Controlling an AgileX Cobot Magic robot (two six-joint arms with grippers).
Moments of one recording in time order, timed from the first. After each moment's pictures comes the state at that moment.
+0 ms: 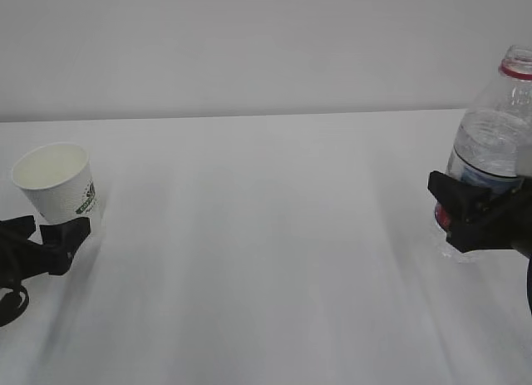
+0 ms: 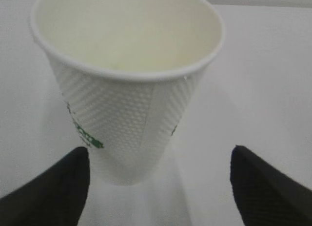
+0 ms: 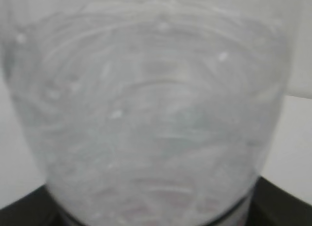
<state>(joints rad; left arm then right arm) -0.11 1.90 -0.30 0.14 -1.14 -0.19 0.12 1.56 -0.27 -0.21 -1.02 0.03</state>
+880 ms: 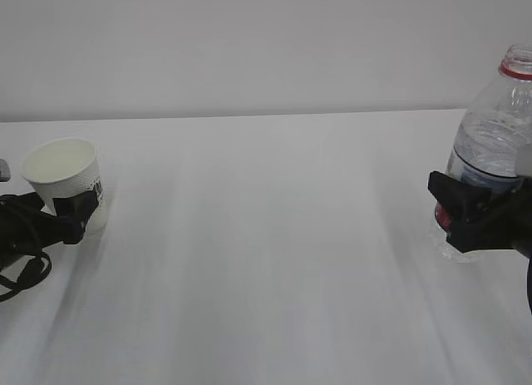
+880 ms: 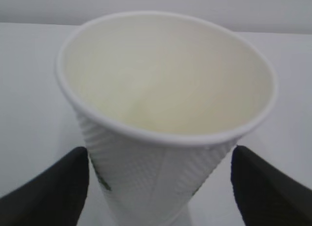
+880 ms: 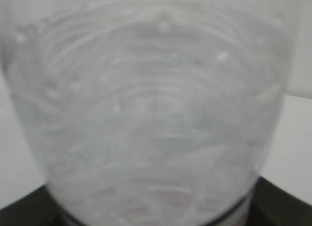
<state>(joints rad) -0.11 1.98 -0.44 0.10 -1.14 -0.19 0.12 1.56 -0.27 -0.21 -1.02 0.03</state>
